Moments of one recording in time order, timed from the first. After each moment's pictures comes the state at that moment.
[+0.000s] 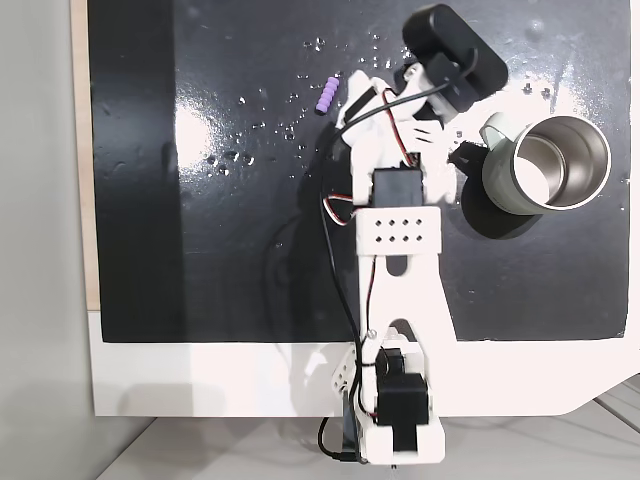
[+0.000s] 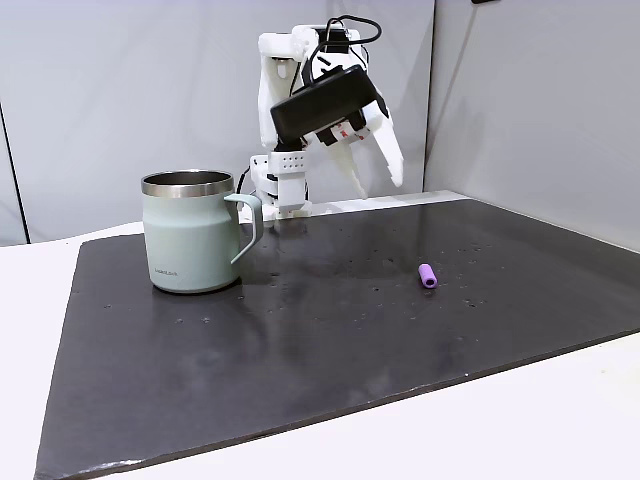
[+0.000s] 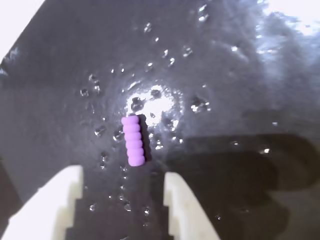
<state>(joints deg) -3.8 92.5 96.9 48.6 -43.3</state>
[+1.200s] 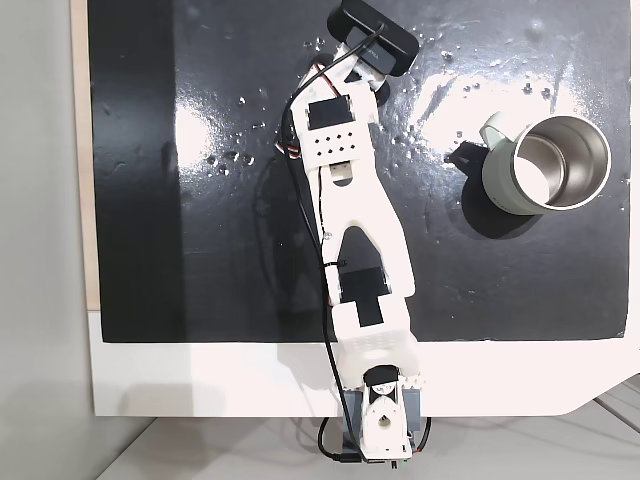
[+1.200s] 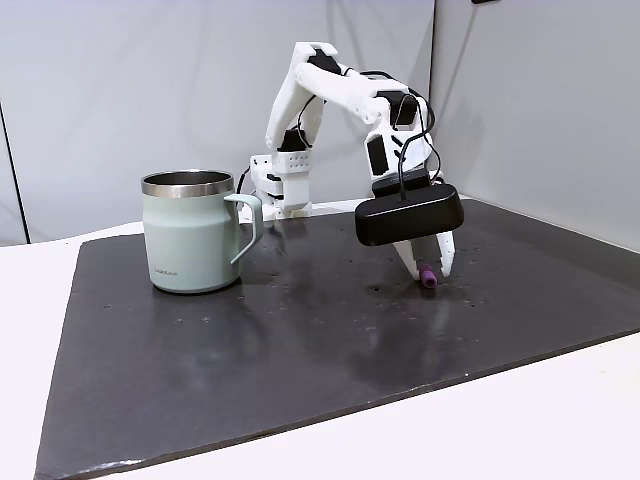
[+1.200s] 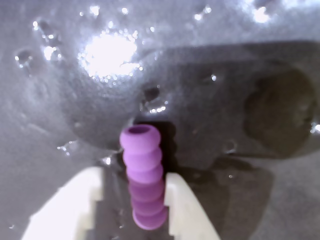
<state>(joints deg) -12.0 56.4 71.7 51.7 -41.6</state>
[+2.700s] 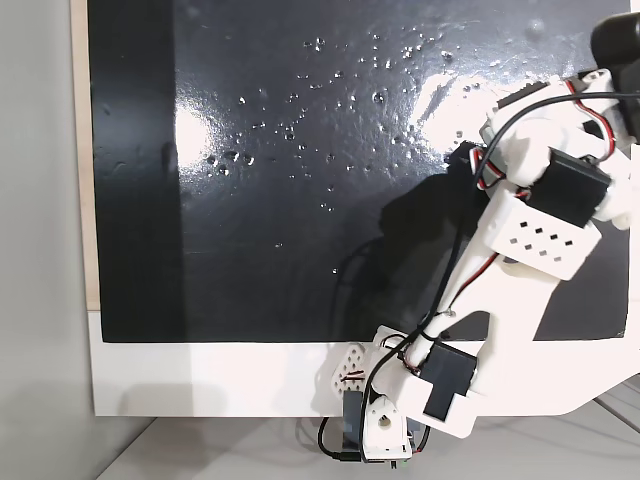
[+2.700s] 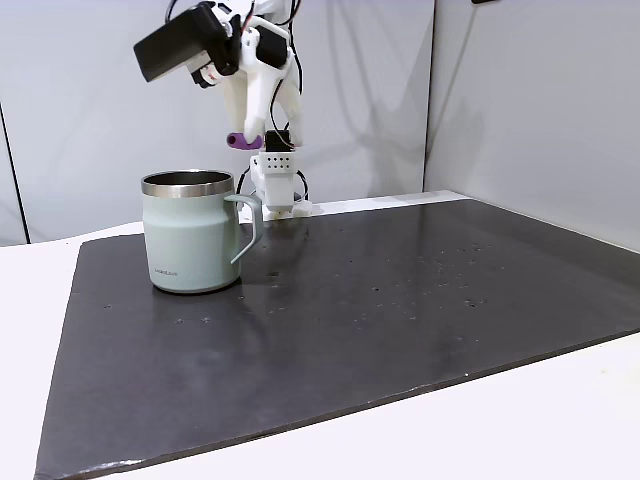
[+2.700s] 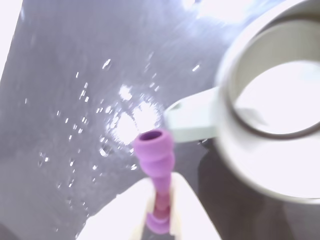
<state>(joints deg) 22.8 81.7 53.8 88.1 -49.2</state>
